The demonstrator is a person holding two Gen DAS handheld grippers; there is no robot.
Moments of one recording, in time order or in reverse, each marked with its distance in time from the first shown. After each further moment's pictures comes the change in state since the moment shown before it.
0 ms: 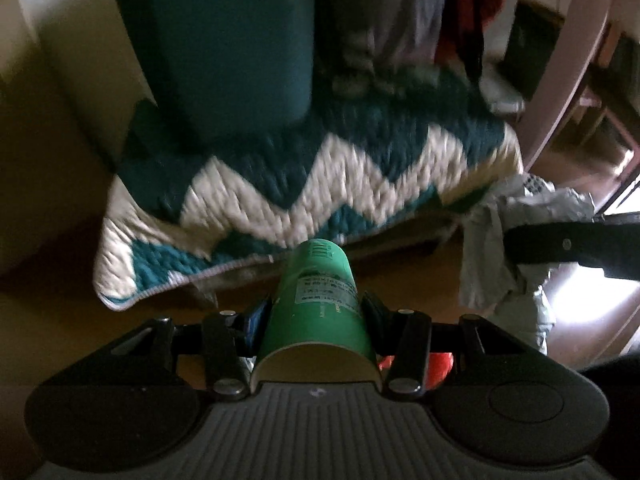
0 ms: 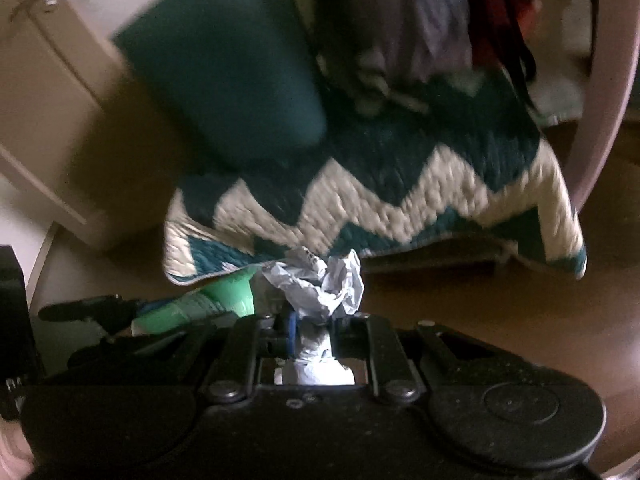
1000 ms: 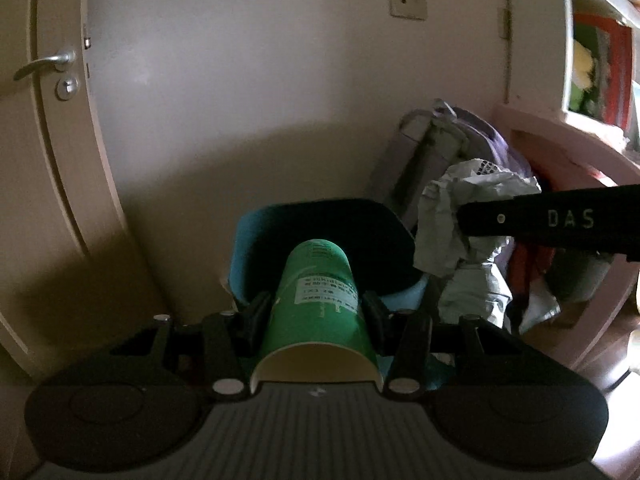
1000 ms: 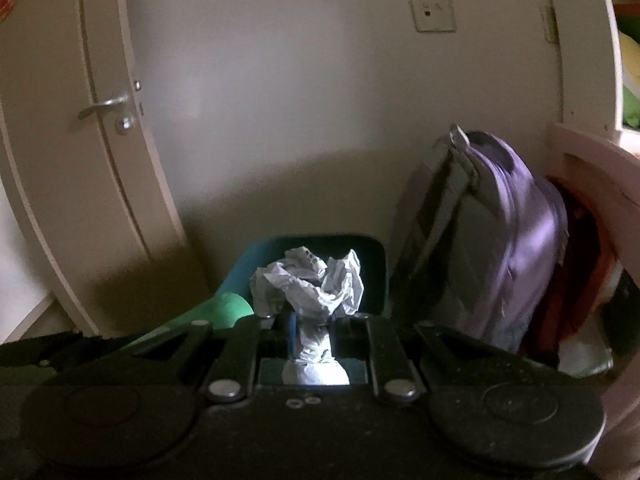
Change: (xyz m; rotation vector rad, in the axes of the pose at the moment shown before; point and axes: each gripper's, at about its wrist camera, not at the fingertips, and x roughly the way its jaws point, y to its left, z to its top) left arm -0.148 0.069 0.204 -0.089 -0.428 0.146; right arm -0.084 0.130 0.228 -0.236 -0.431 -0.003
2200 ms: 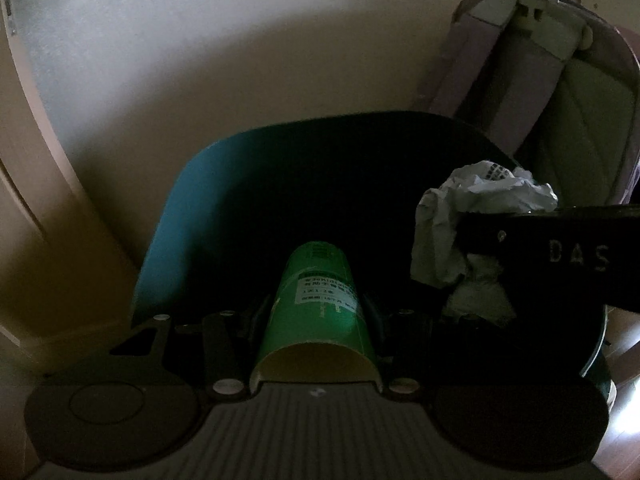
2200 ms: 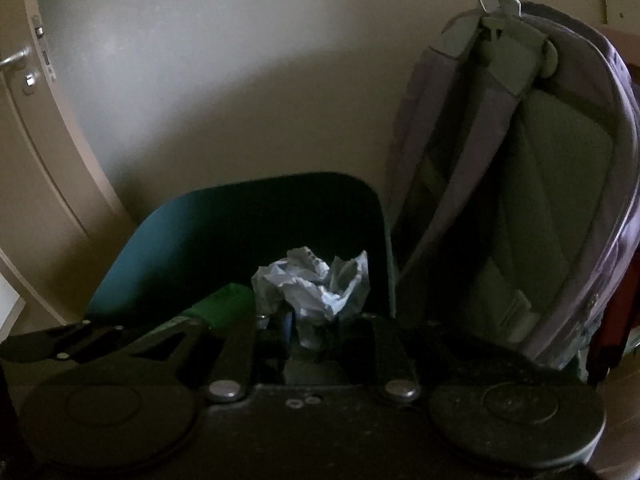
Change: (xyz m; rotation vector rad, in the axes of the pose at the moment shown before) left arm 0.210 -0.002 -0.004 0.045 0.229 0.062; right arm 0.186 -0.036 -0.015 0.082 0.206 -0.024
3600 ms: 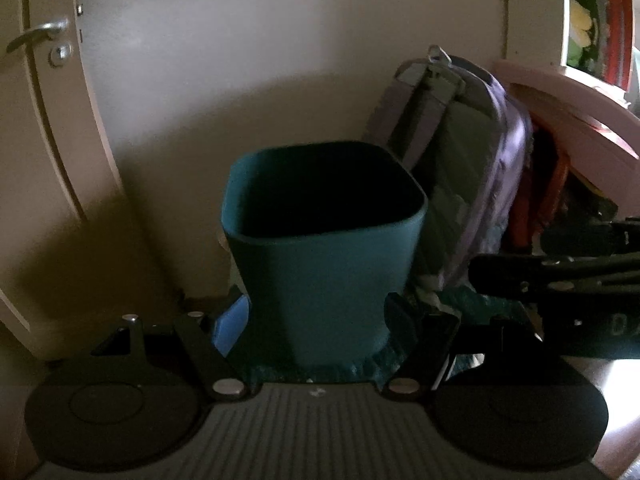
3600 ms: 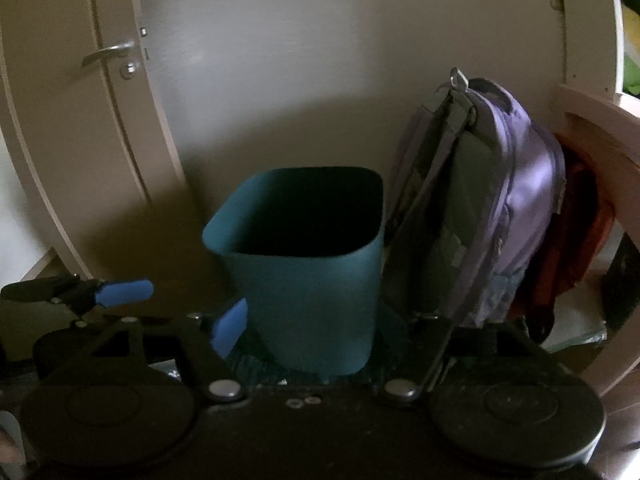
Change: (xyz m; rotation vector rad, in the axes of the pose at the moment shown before) left arm -0.198 0.001 -0.087 -0.018 -0.112 -0.068; right arm -0.193 0.023 -0.083 -0.119 -0.074 0.008
